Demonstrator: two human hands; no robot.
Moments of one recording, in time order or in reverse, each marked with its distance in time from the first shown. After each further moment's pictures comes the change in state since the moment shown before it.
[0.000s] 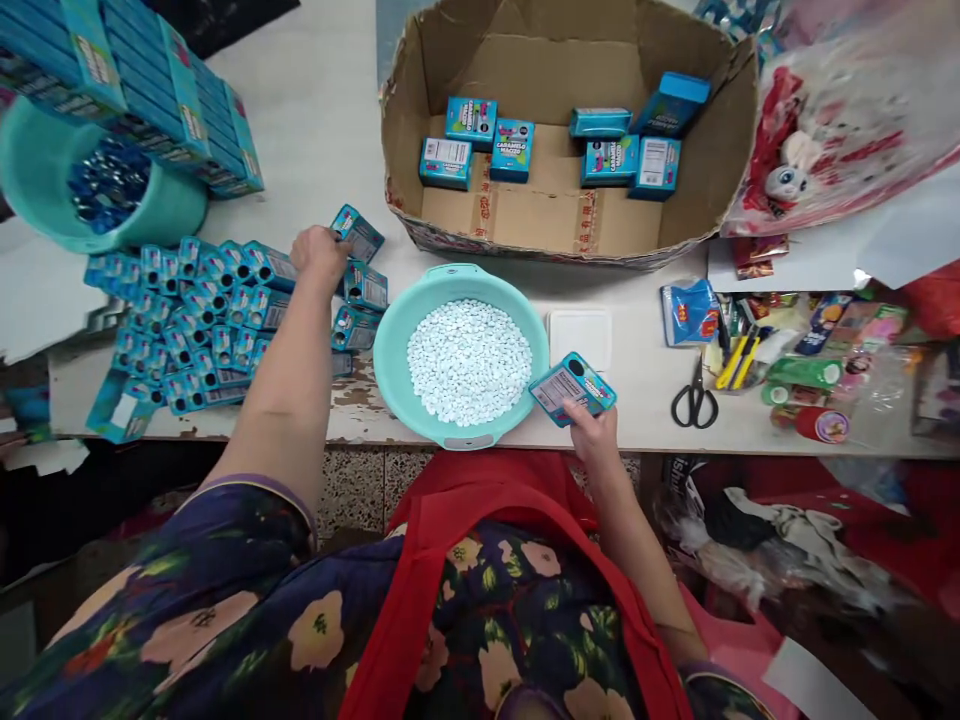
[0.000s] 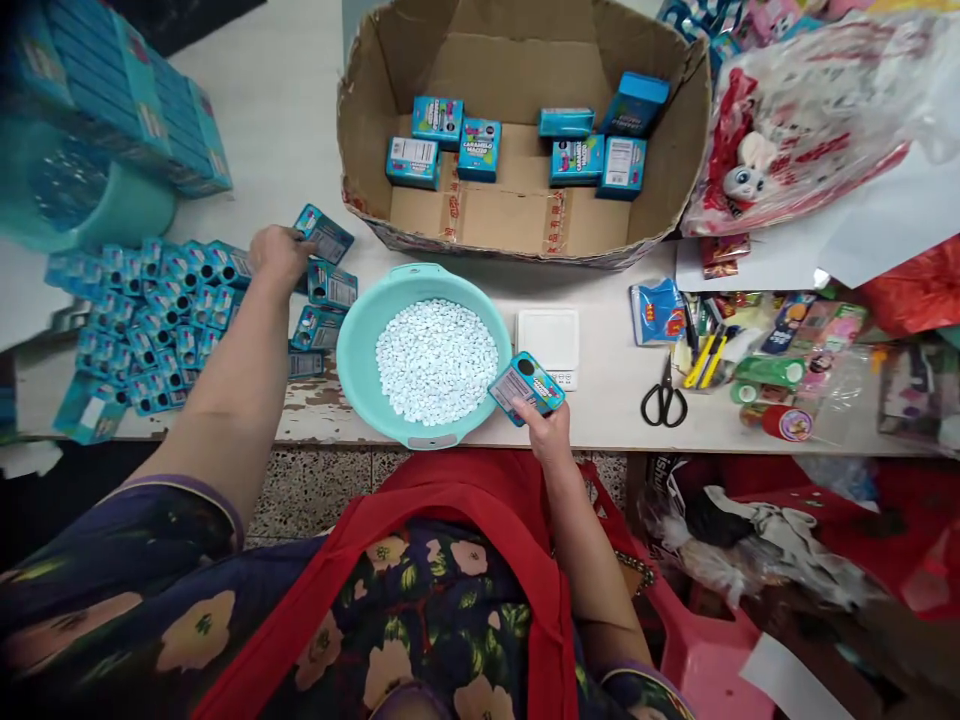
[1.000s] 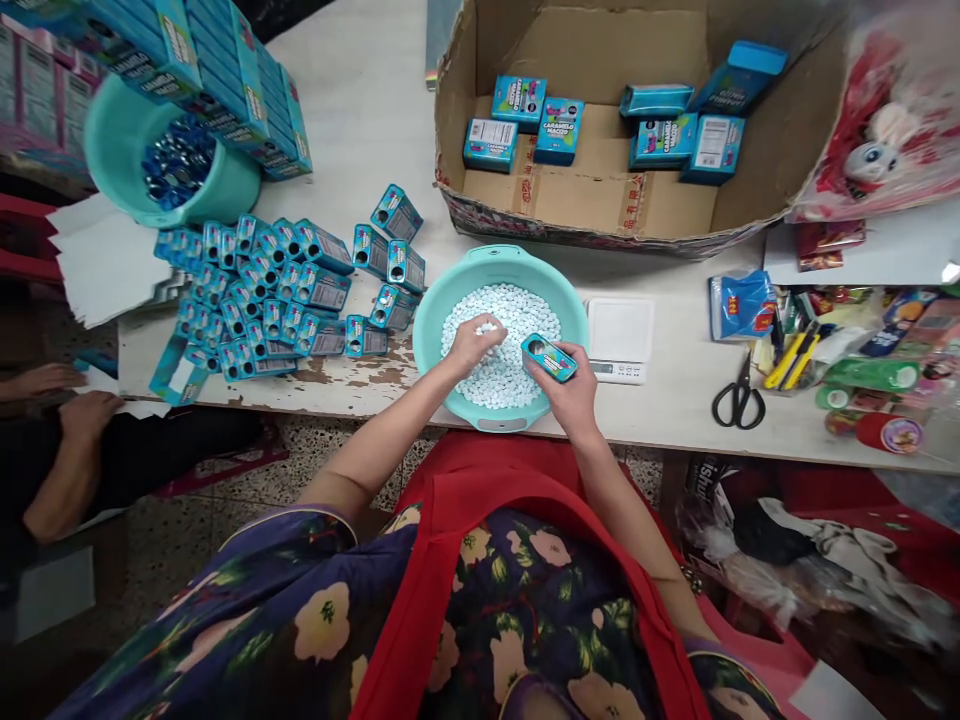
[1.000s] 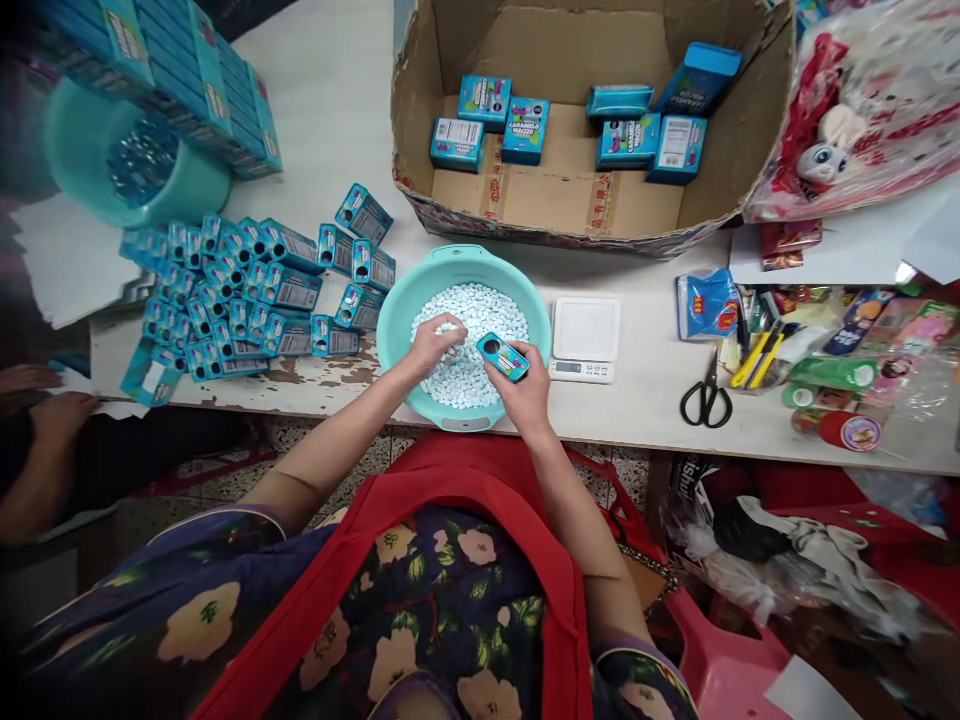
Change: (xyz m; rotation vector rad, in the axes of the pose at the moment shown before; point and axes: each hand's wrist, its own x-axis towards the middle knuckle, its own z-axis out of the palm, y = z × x) left_hand -0.206 0.096 0.093 -0.677 -0.429 -0.355; right_hand 0.003 0.020 0.075 -0.514 -0.039 -0.251
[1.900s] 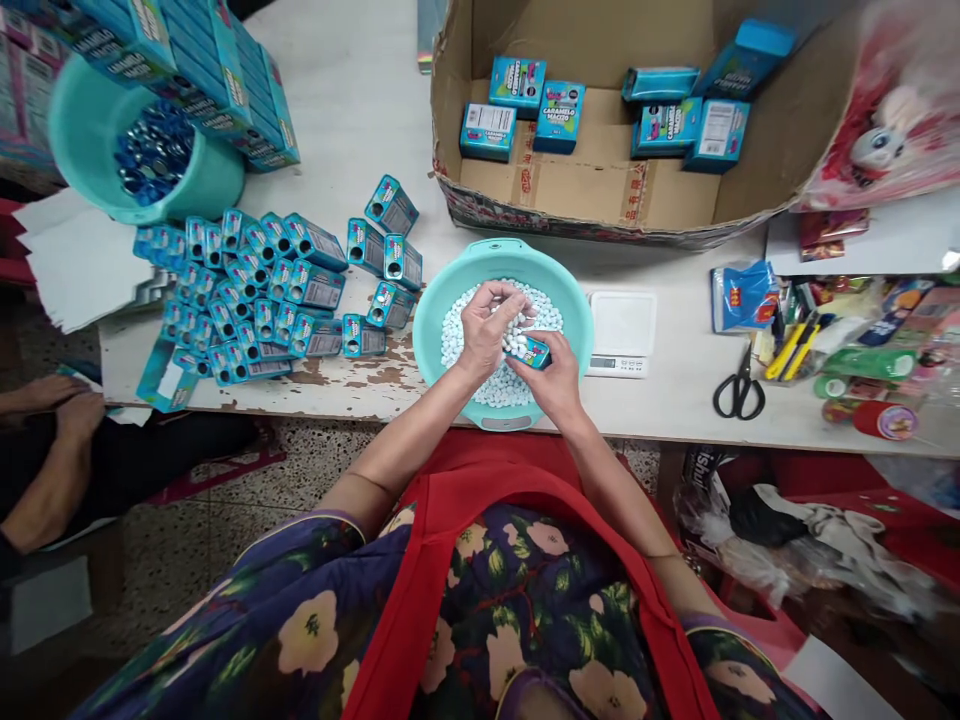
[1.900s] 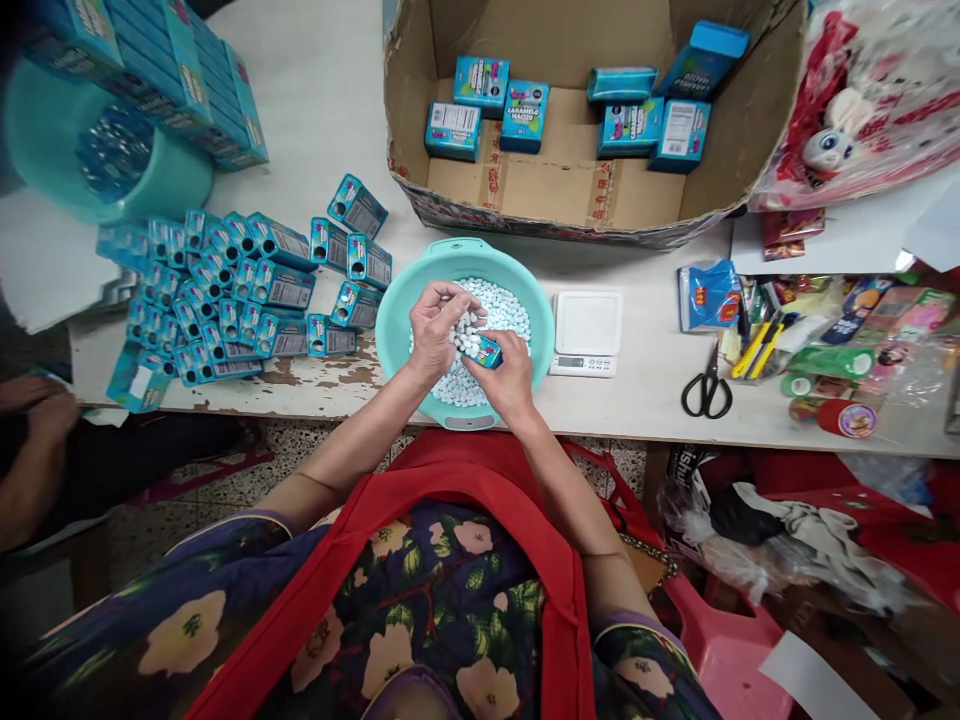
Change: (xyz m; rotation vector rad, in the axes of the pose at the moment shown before) left_hand -0.014 0.051 0.029 -0.565 0.071 0.332; right_hand 0.012 -0.014 0.027 -0.235 -0.104 -0.246
